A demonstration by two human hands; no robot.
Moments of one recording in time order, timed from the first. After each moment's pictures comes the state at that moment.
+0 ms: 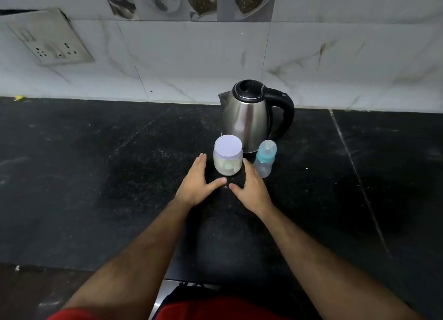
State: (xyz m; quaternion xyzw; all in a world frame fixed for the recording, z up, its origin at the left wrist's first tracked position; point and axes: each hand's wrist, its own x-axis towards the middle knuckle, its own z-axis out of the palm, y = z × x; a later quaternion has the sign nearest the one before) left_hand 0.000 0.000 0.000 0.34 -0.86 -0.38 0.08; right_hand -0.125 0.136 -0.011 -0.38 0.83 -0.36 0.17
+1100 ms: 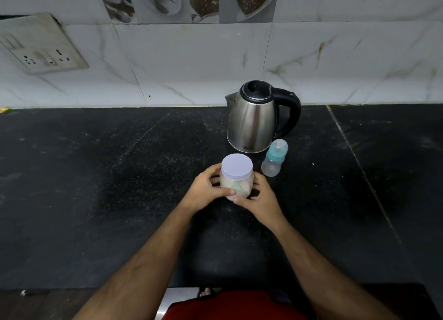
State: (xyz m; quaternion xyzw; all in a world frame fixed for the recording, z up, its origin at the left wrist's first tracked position) left_hand 0.020 -0.018 0.009 0.24 -0.70 -0.66 0.09; right_hand -0.084 0.147 -0.012 -0.25 0.76 -0.54 0.27
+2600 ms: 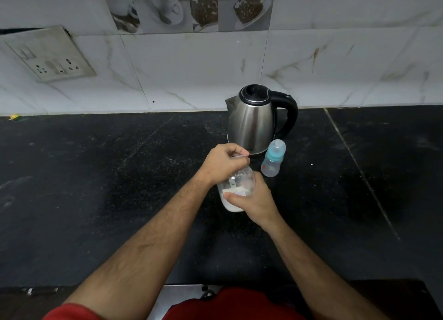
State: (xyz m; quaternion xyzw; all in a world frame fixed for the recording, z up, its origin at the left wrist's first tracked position) left_hand -0.016 0.004 0.107 0.26 -0.79 -0.55 0.11; right_hand -0.049 0.144 0.054 -0.24 0.76 -0.54 0.26
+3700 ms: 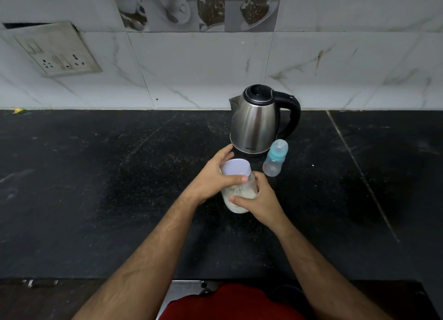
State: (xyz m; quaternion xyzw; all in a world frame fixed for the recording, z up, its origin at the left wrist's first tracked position) left_hand 0.027 0.004 0.087 0.22 -0.72 -0.65 0.06; right_hand -0.056 0.155 0.036 -0.26 0.76 -0.52 0.28
